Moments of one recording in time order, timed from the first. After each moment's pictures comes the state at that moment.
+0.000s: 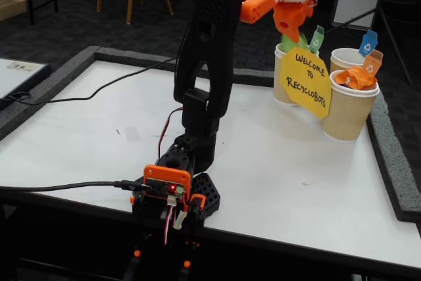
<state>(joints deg) 21.6 78.5 64.4 68.7 -2.2</state>
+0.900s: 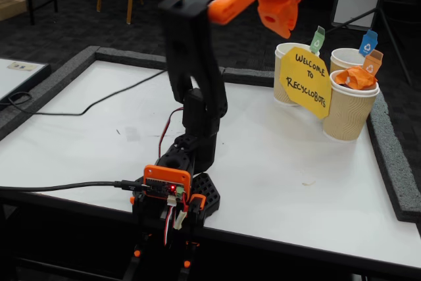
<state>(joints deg) 23.4 115.6 96.6 69.7 -2.2</state>
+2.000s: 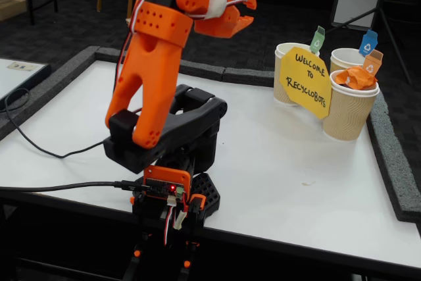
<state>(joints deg) 23.0 186.5 123.8 85.3 -2.2</state>
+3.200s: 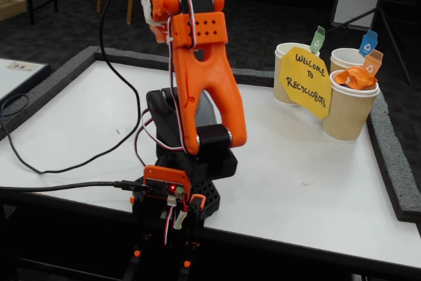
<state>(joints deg) -36.4 186.5 129.5 87.4 -2.2</state>
